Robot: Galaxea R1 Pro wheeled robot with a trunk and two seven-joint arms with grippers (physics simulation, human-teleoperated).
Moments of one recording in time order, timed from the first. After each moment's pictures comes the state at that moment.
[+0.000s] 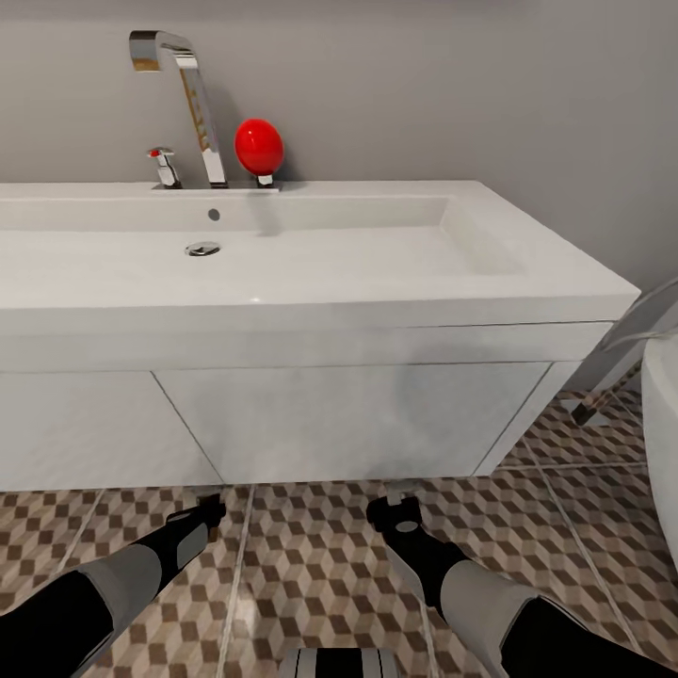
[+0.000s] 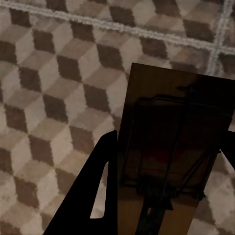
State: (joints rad) left arm -0.88 0.07 -0.80 -0.03 1.01 -0.03 0.25; right arm -0.82 0.17 0.70 -0.15 -0.46 -0.04 -0.30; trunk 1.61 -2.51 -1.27
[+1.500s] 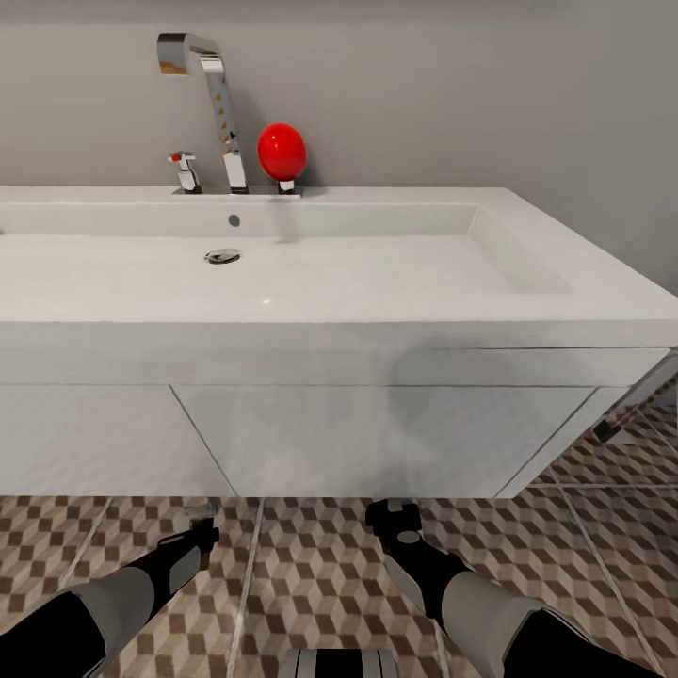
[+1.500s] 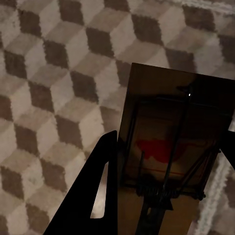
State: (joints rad) left arm -0.82 0.08 -0.80 -0.02 1.01 -0.02 0.24; right arm -0.79 0.17 0.68 -0.17 -0.48 -0.11 -0.30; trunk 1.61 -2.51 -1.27
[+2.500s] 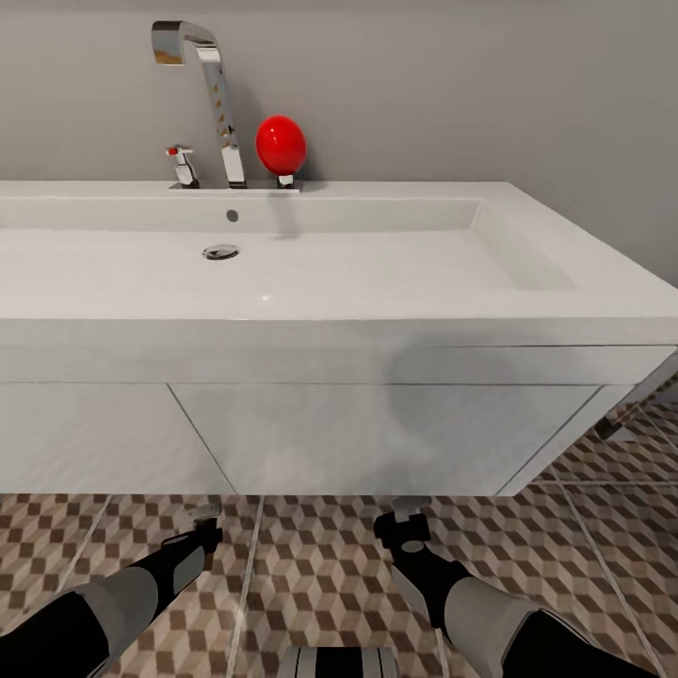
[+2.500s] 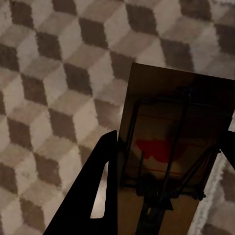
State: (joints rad) left arm -0.82 0.07 -0.80 -0.02 1.01 -0.02 0.25; right arm -0.78 0.17 0.70 -0.10 -0.46 -0.10 -0.33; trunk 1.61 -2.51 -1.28
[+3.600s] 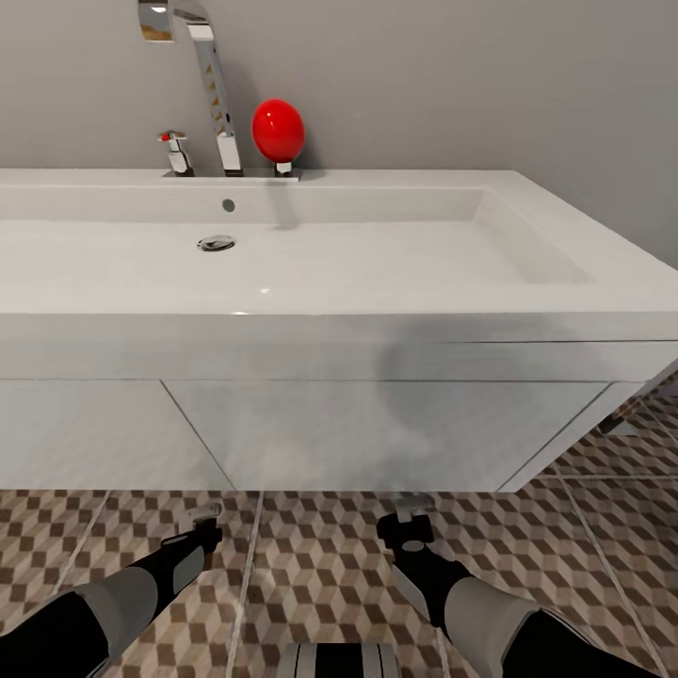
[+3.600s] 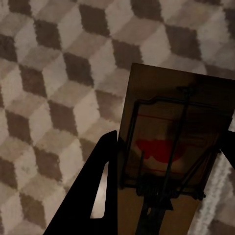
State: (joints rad) left arm -0.82 0.07 -0.80 -0.02 1.01 -0.02 0.25; right arm -0.78 0.17 0.68 -0.10 -0.47 -0.09 -0.36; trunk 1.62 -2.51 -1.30
